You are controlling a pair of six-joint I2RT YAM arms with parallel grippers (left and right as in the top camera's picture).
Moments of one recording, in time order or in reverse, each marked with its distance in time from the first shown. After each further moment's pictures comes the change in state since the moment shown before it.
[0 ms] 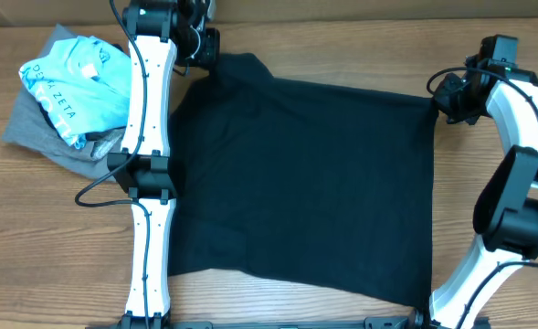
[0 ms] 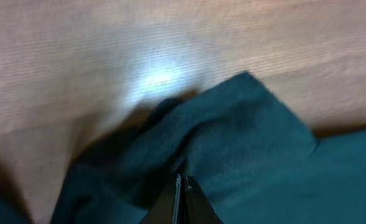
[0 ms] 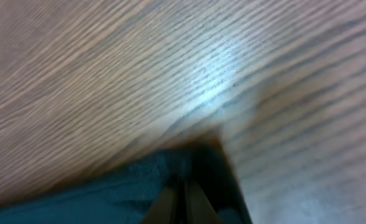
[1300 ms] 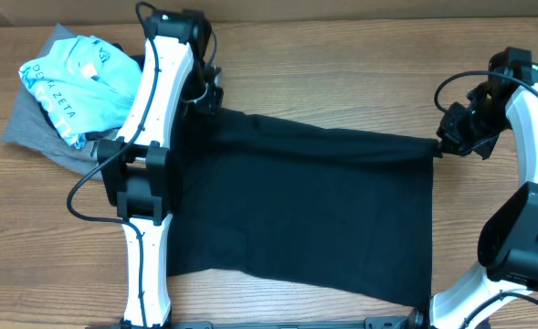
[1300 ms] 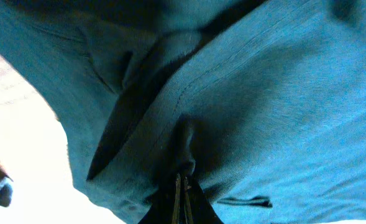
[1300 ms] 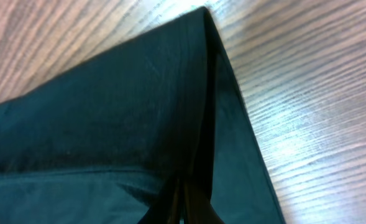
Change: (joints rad) left arm -0.070 -0.339 -0.753 -0.184 -0.223 0.063; right arm -0.008 -0.180 -0.018 -0.557 -0.020 -0.037
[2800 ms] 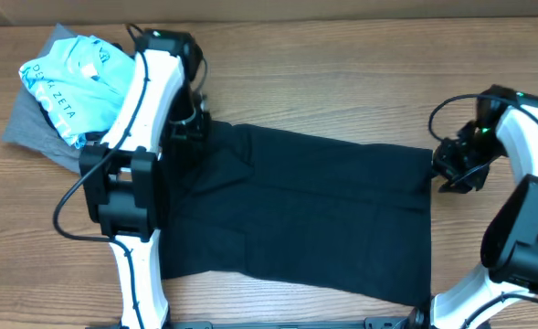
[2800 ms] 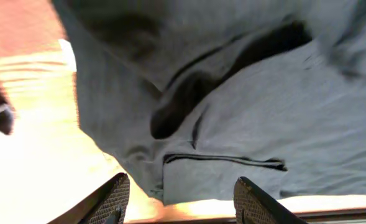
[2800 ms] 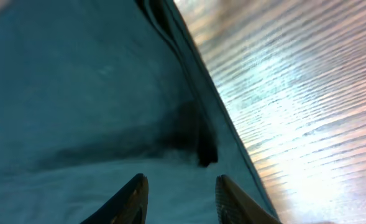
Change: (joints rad) left arm 0.032 -0.173 -0.269 0.002 -0.051 -0.048; right arm -0.040 -0.014 -0.223 0.035 0.002 -0.017
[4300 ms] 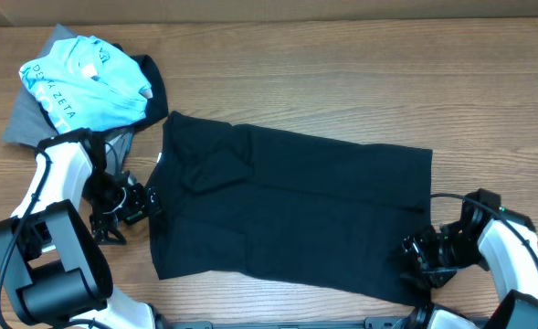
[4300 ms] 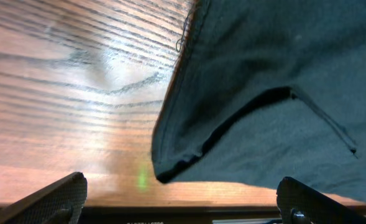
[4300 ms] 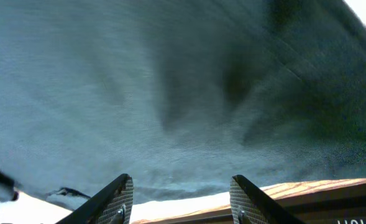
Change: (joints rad) left arm 0.452 -0.462 -0.964 0.405 0.159 -0.050; right arm -0.082 -0.560 -0.842 0.204 -0.249 0.306
